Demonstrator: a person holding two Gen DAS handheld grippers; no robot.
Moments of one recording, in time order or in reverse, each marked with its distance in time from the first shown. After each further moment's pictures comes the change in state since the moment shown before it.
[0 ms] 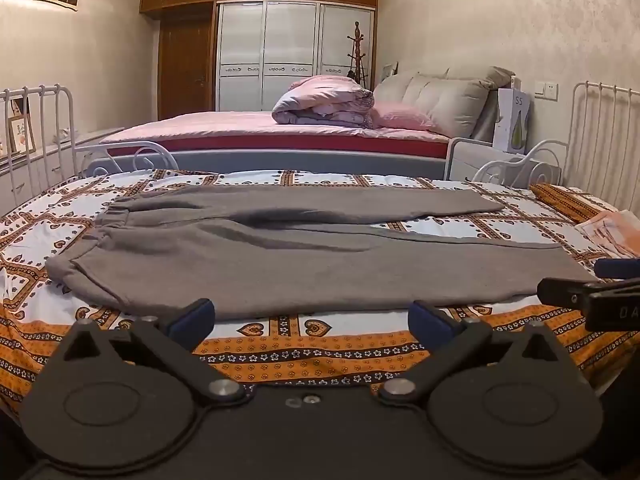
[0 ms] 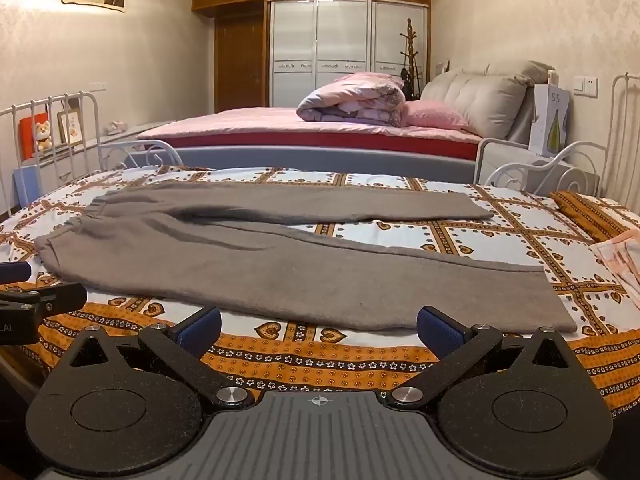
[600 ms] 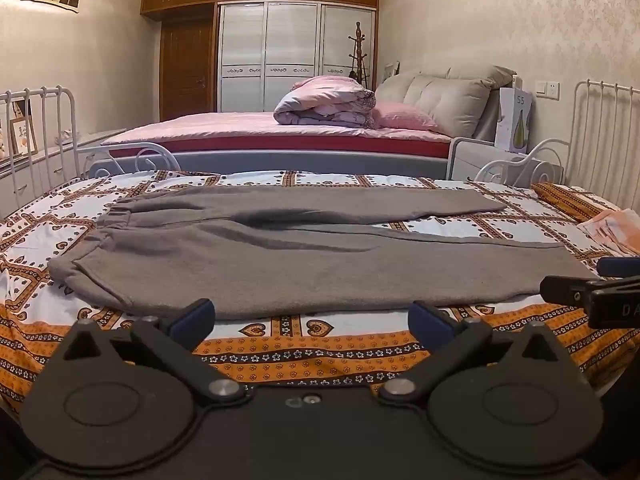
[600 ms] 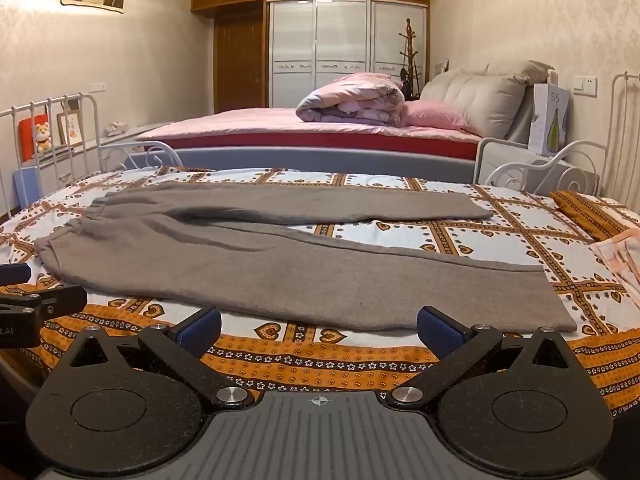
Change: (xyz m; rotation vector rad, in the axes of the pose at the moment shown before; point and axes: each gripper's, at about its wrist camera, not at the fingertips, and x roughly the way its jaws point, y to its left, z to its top) left arm 0.001 -0.001 0.000 -0.003 -0.001 0.006; right arm 0.002 0.000 0.000 -0.002 -0.003 -0.002
